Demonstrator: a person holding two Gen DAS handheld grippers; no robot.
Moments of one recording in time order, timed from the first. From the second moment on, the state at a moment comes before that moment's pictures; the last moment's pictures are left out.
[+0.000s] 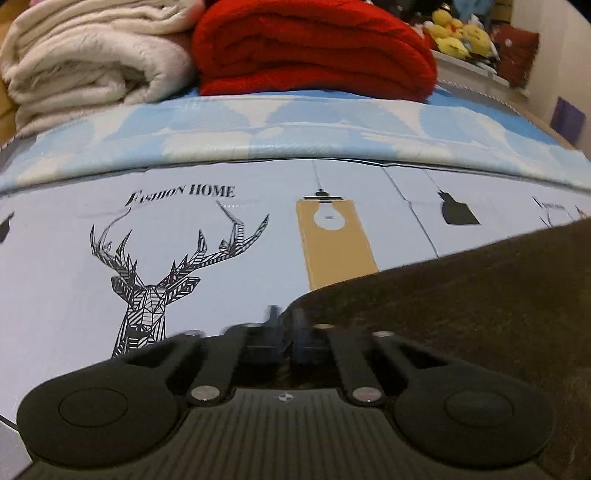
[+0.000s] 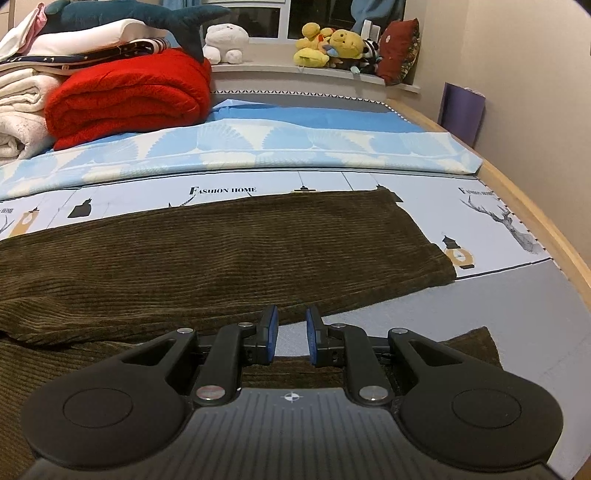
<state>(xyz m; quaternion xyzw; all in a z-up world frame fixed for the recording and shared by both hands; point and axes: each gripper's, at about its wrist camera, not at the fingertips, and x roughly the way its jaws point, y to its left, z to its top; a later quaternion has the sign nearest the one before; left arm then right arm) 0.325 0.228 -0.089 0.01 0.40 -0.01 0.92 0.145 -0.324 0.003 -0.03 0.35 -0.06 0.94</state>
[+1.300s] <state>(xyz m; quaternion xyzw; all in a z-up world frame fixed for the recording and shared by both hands) 0.068 0.265 -0.064 -0.35 0.52 0.06 0.78 0.098 -0.382 -0.002 0.14 0.37 -0.11 0.91</state>
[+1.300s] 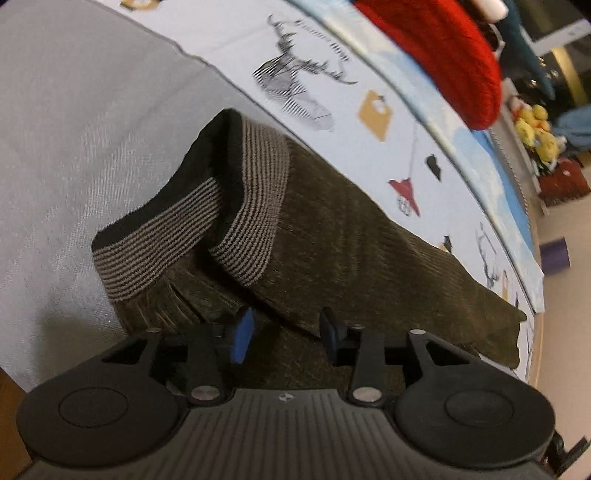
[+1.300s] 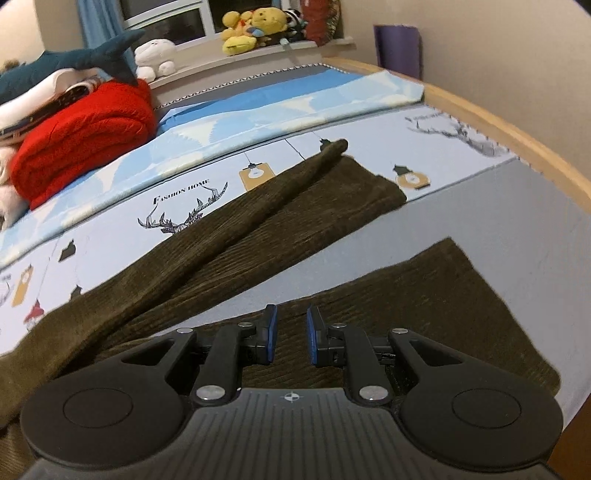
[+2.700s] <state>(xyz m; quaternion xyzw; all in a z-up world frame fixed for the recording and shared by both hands) 0.117 0.266 -0.061 -0.31 0.49 0.15 0.80 0.285 -0.354 -0.100 0.36 0.39 -0.05 0.85</state>
